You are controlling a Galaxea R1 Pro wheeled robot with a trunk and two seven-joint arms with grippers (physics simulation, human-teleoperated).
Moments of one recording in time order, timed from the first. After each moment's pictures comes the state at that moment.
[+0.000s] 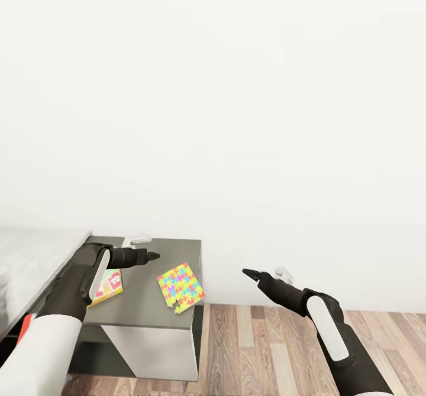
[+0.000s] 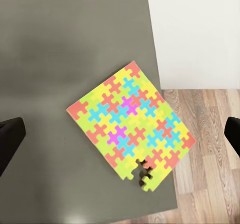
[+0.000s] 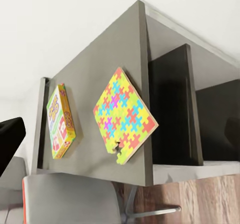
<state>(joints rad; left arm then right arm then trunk) -0.71 0.11 0.10 -1.07 -0.02 0.96 -0.46 -0.40 -0.02 -0.03 -1.21 -0.83 0.77 0.15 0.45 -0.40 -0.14</state>
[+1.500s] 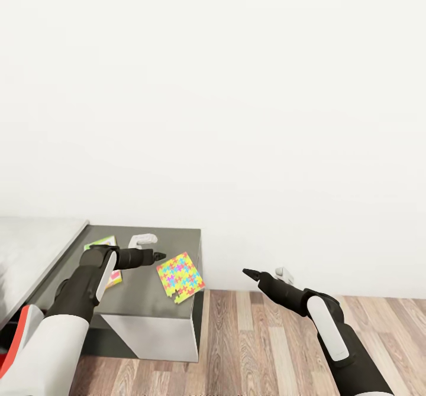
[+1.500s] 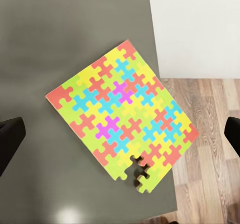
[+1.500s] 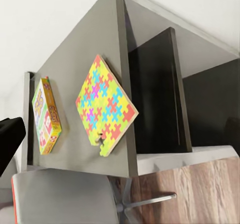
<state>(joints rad) -0.71 0.07 0.10 -1.05 -0.02 0.91 -0.46 -0.40 -0.02 -0.03 -1.21 -0.83 0.77 0.15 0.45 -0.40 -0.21</state>
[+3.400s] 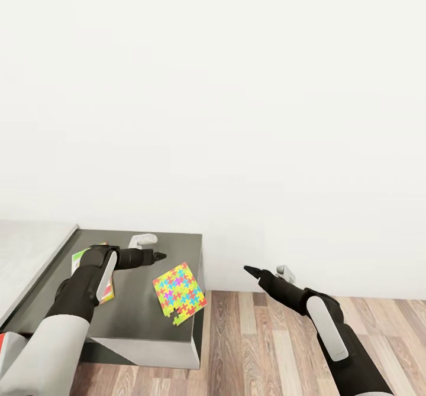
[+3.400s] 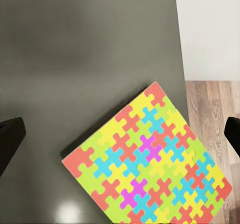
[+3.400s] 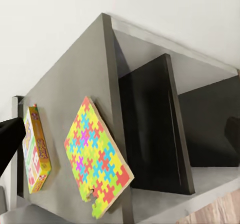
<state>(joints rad) -0.71 0.07 0.10 -1.05 -0.02 0.91 -0.46 -0.40 -0.02 -0.03 -1.21 -0.83 0.71 0.15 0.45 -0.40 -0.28</state>
